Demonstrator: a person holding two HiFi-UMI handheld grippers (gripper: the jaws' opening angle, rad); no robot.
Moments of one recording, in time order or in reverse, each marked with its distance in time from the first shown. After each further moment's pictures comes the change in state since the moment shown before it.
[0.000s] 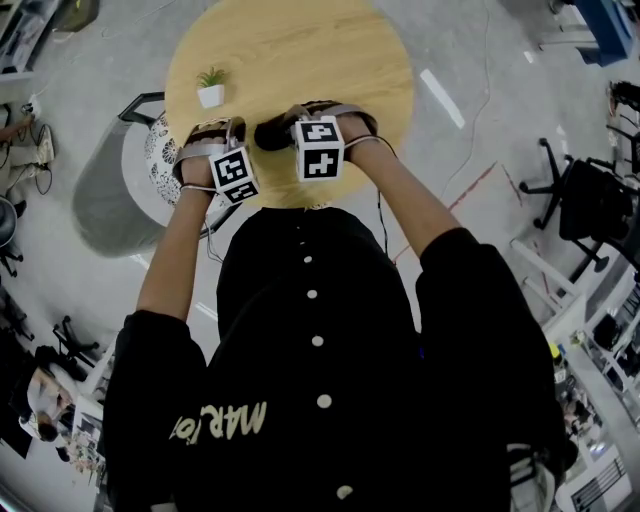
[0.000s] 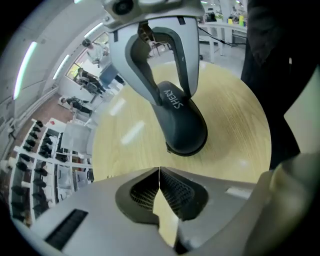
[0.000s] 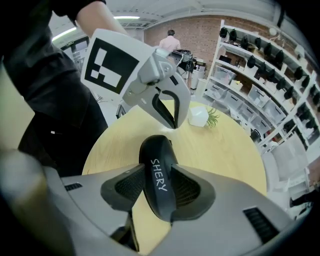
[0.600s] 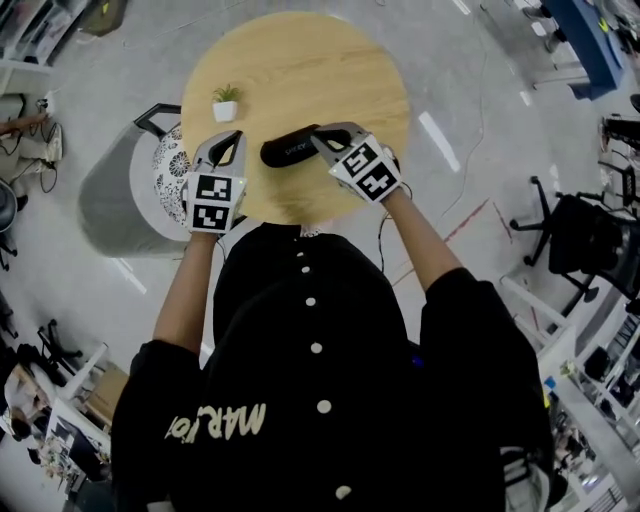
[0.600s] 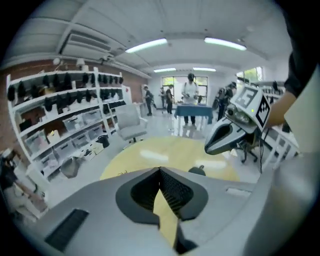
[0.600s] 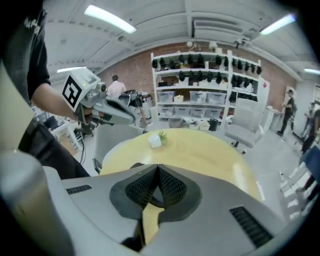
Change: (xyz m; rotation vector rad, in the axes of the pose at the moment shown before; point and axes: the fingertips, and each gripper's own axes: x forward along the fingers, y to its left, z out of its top) left arm -0.137 0.066 0.010 -1.028 -0.445 0.180; right arm -0.106 -0.026 -0.010 0.563 -0.393 -0.257
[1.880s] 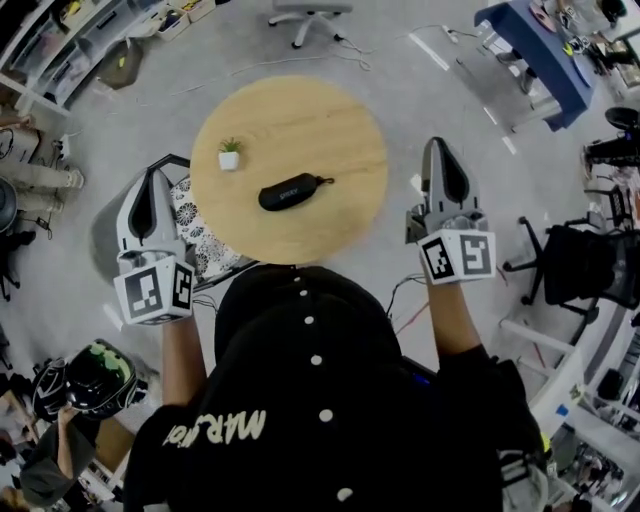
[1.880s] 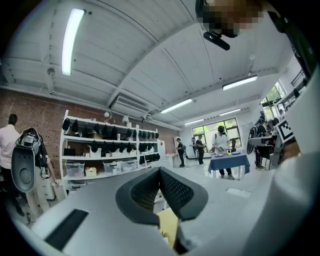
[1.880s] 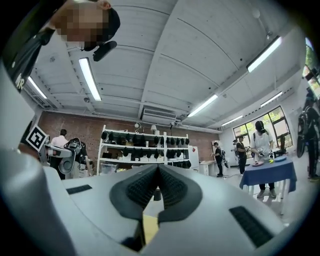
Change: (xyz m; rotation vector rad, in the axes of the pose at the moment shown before) left arm -0.255 0.050 0.164 -0.122 -0.633 0.399; right arm -0.354 -0.048 0.126 0.153 -0.876 -0.698
